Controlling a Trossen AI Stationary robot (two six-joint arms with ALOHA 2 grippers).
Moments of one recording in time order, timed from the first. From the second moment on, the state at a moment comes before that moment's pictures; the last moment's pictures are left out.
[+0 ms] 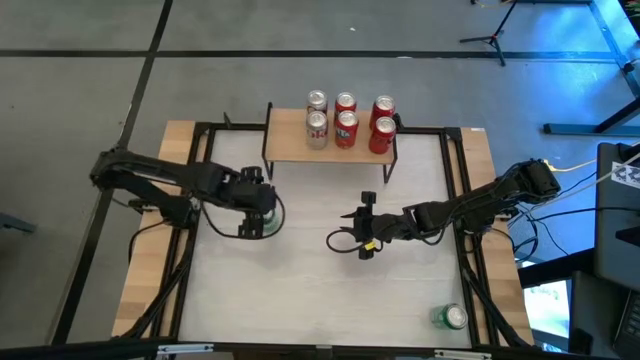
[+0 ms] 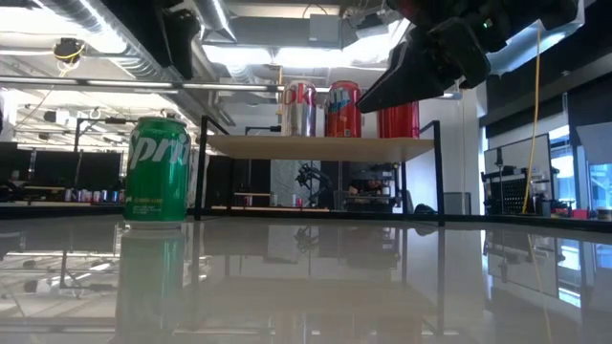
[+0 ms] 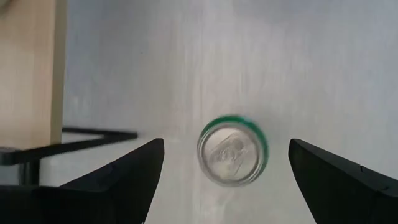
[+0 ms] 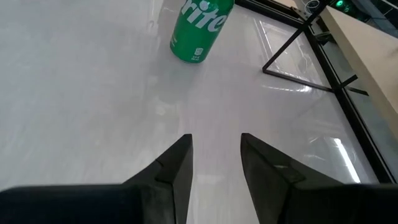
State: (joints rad) left arm -0.15 1.34 1.27 -1.15 -0.27 -0.15; right arm 0.28 1.46 0.82 0.04 0.43 -0.13
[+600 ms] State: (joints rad) left arm -0.20 1.29 1.07 -1.00 -0.26 -0.25; right arm 0.28 1.46 0.82 0.05 0.43 -0.13
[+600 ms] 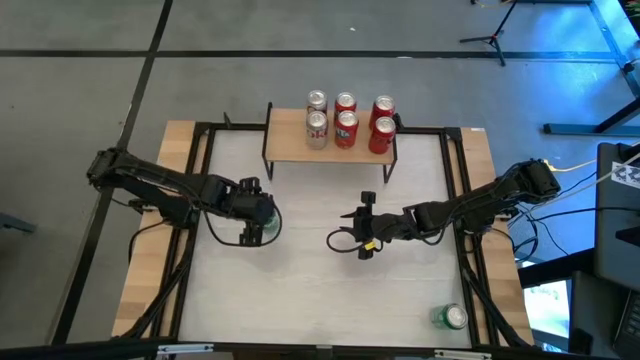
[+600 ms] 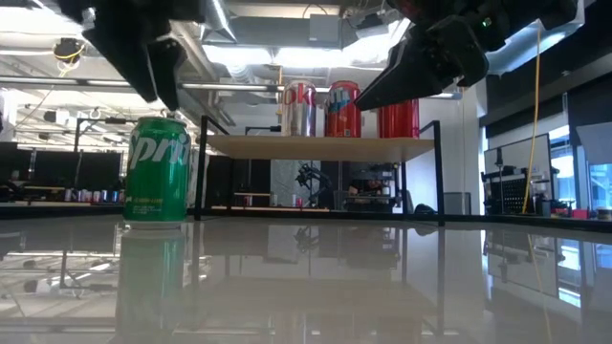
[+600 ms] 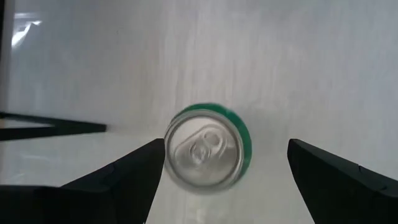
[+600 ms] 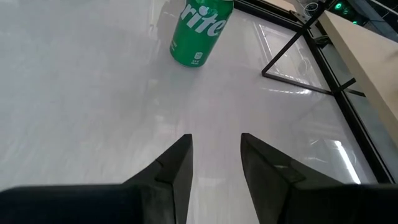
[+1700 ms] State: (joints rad) left arm -0.15 1.30 0.99 -0.90 -0.25 -0.19; right arm 0.28 1.46 0.82 0.05 0.43 -0.13
